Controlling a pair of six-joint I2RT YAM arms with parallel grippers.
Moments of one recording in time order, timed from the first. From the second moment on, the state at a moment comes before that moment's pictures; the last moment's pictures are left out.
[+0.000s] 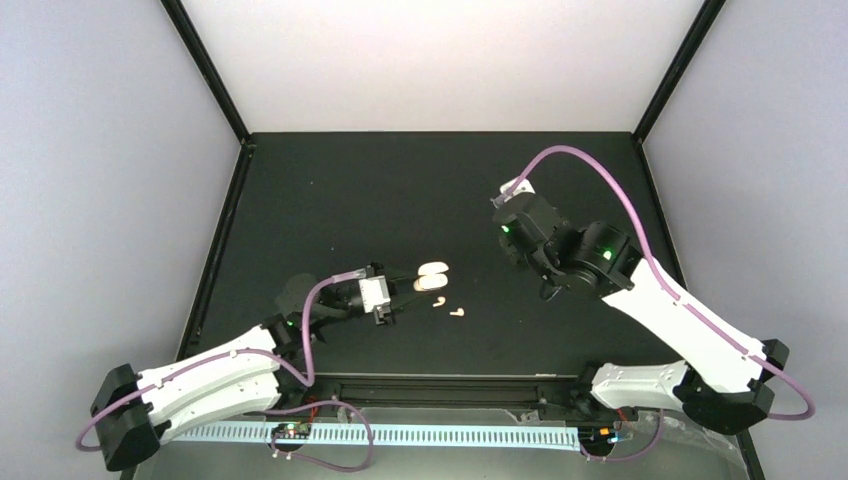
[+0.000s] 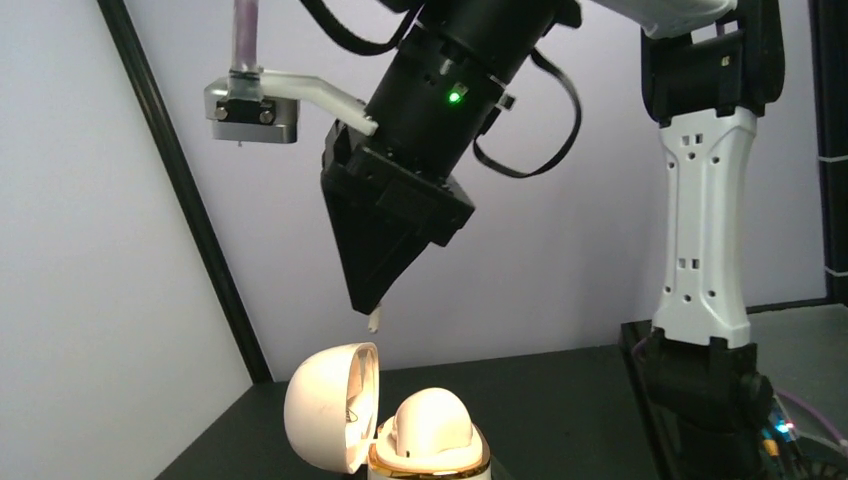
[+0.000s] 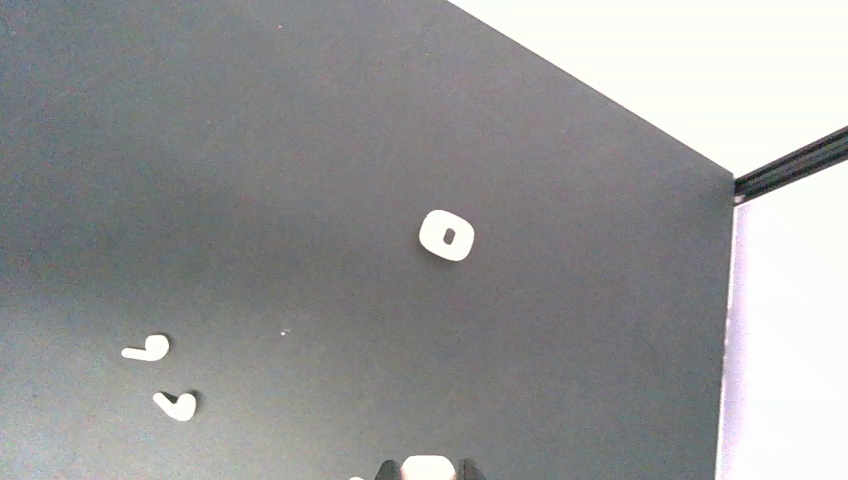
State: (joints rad) left arm -0.94 0.75 0.41 0.60 0.42 0.15; right arm 0.94 1.19 1.47 -1.19 0.58 0.24
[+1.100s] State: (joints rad) left arm -0.91 1.20 0.61 0.79 0.56 0.21; right arm 1.23 1.24 1.61 -1.27 0.72 0.18
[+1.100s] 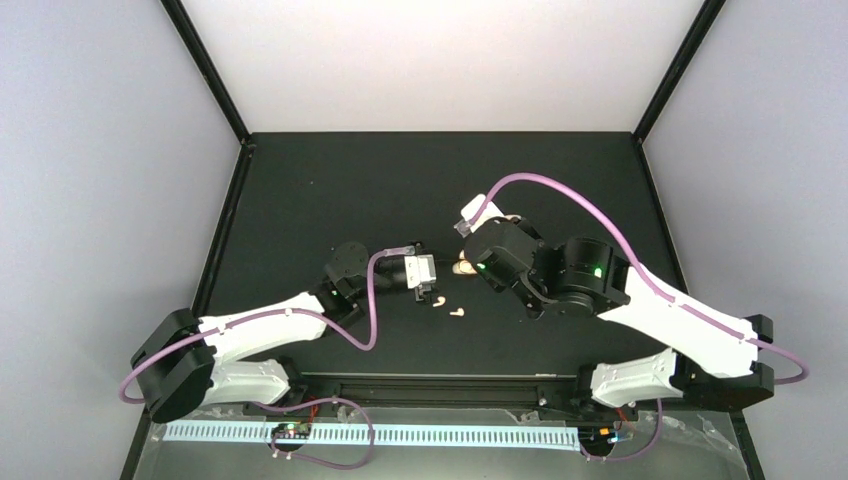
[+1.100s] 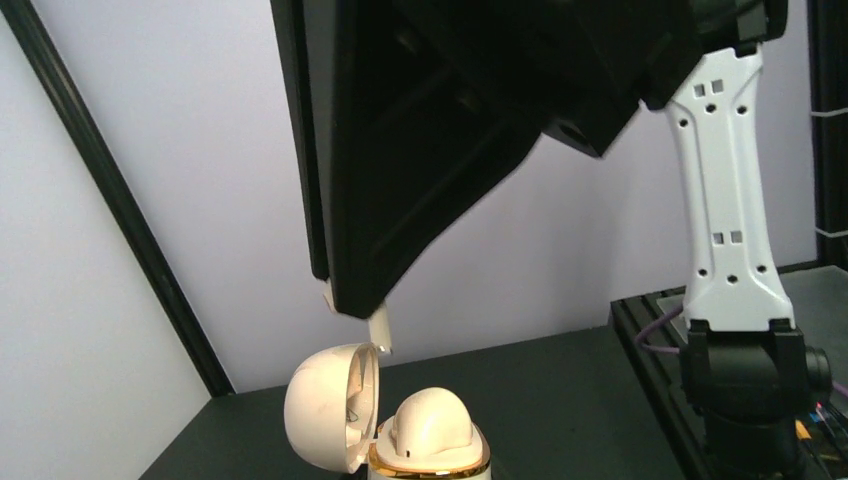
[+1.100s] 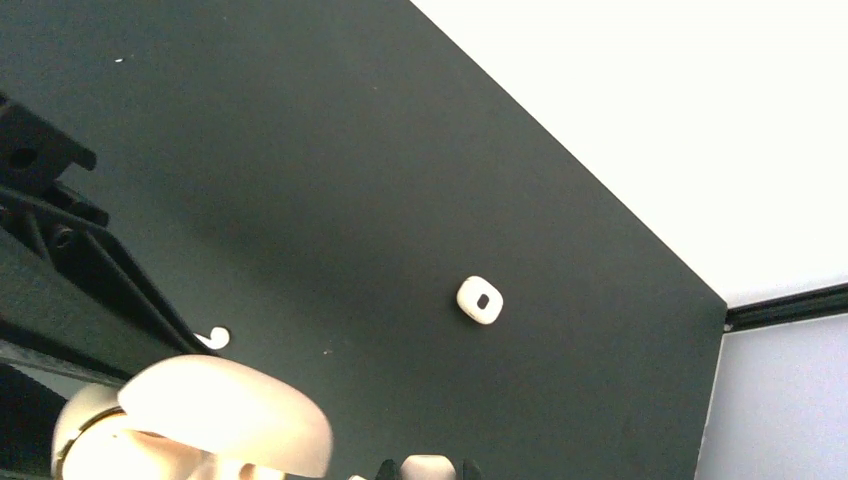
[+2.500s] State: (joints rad) left arm -0.91 1.21 0.57 0.85 0.42 0.05; right arm 1.27 1.30 1.66 -1.24 0.74 0.19
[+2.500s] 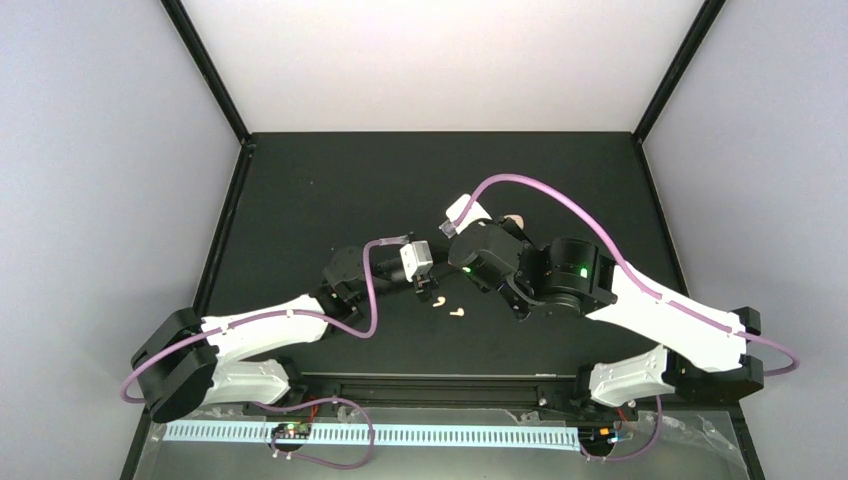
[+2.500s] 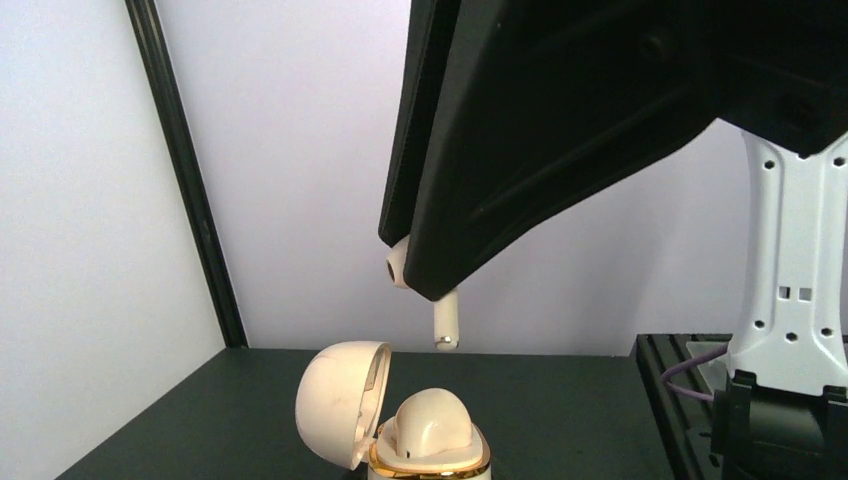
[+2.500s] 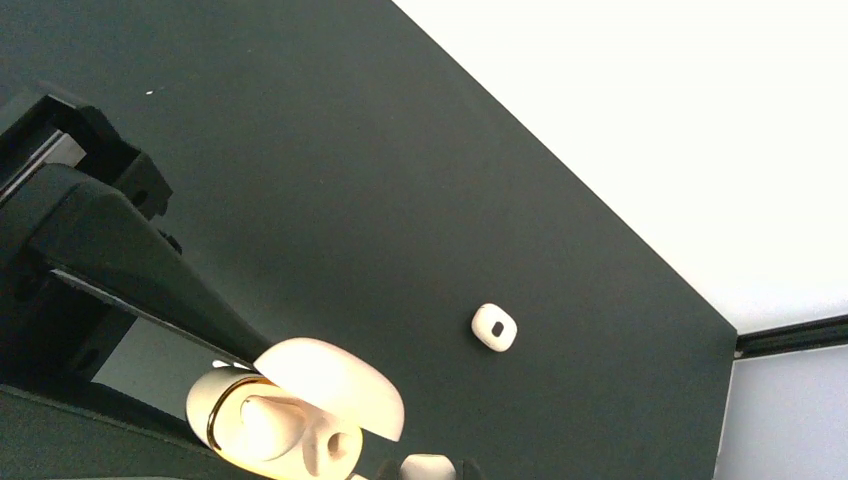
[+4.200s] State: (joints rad) left arm -0.91 1.19 0.57 0.87 0.42 -0.06; right arm 1.31 1.34 1.63 -1.22 0.83 0.18
